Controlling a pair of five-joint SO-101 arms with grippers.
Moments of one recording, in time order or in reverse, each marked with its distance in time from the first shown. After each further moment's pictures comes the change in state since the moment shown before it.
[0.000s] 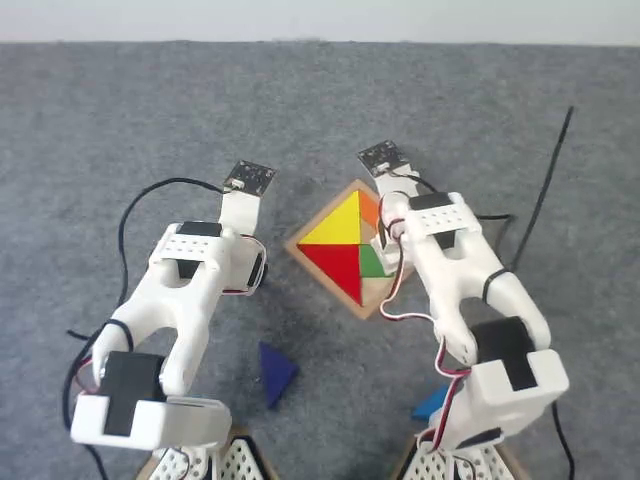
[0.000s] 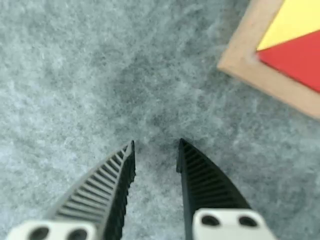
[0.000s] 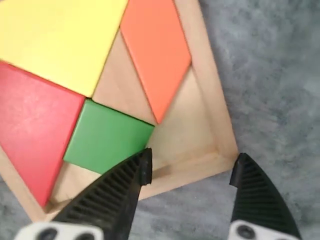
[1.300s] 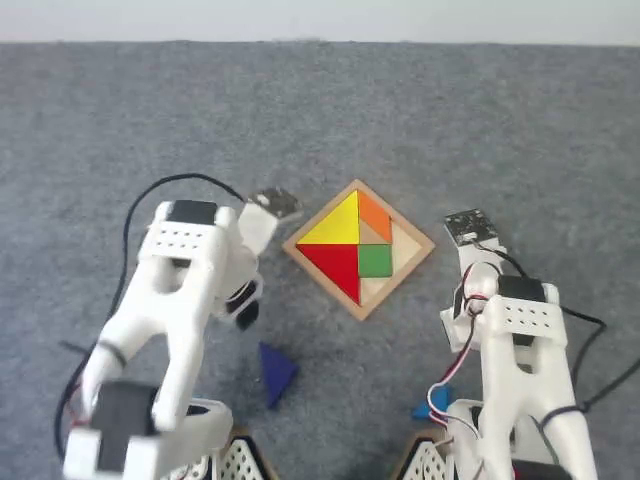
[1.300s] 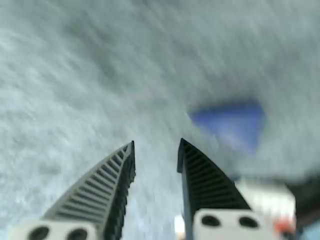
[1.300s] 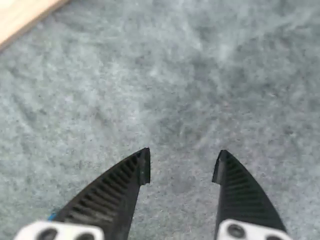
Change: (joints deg) left arm 1.8 -9.4 -8.8 38.1 -23.3; right arm 20.8 -41.8 36.0 11.6 9.1
